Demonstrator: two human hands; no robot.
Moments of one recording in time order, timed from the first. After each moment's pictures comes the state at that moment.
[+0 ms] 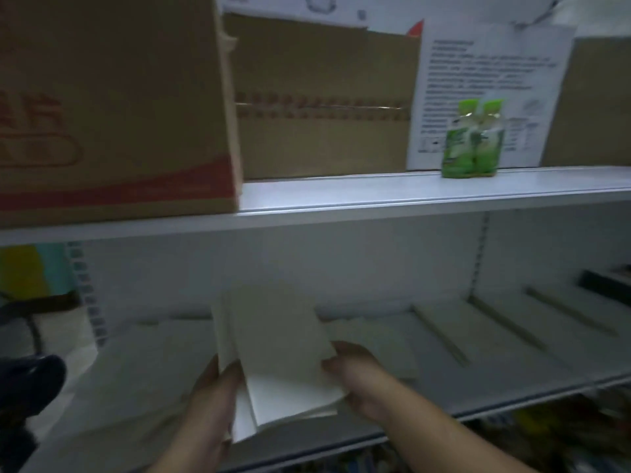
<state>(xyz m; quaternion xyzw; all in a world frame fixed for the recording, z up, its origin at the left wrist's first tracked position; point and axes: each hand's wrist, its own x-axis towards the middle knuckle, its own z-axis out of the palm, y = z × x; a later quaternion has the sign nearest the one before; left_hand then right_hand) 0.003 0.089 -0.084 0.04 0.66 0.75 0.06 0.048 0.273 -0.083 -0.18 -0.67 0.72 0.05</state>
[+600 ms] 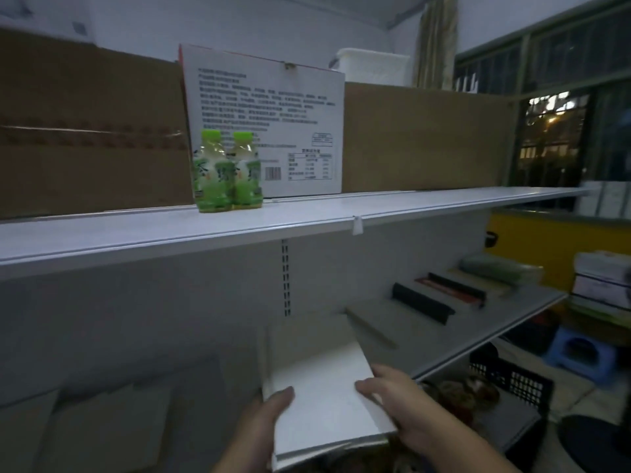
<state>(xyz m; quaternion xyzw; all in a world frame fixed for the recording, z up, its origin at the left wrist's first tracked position) 0.173 0.479 -0.080 0.12 0.59 0.75 0.29 0.281 0.638 -0.078 -0.28 -0.67 0.67 0.15</state>
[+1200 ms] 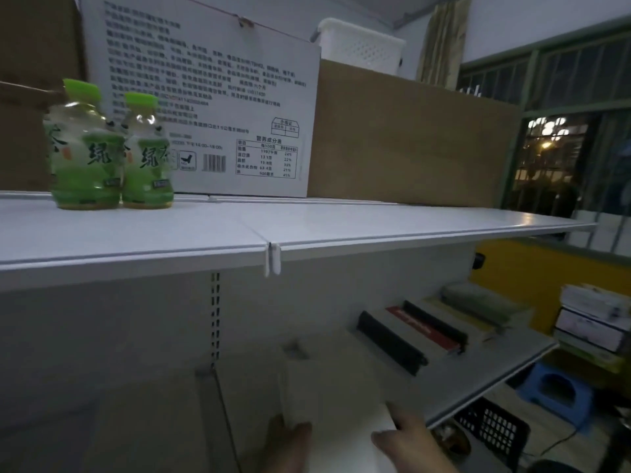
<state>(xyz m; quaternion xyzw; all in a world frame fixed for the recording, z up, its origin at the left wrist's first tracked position) 0.161 0.705 -0.130 0.07 0.69 0.65 0.31 0.297 0.824 -0.097 -0.38 -0.70 0.59 0.13</state>
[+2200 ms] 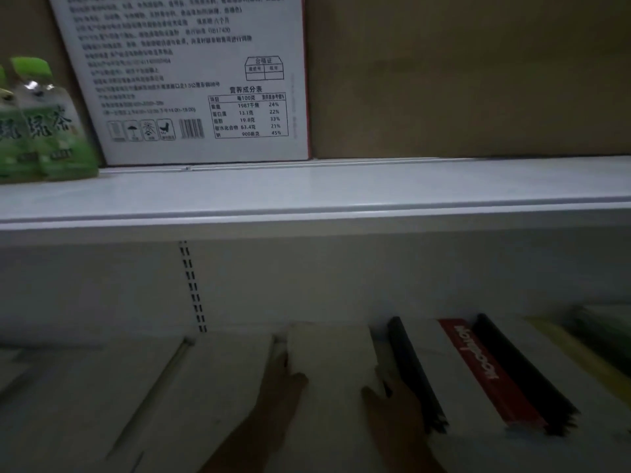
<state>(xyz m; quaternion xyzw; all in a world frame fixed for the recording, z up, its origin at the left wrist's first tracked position) 0.135 0.892 -0.146 0.00 0.77 0.63 0.09 0.204 1.036 -0.177 -0.28 -0.80 0.51 0.15</state>
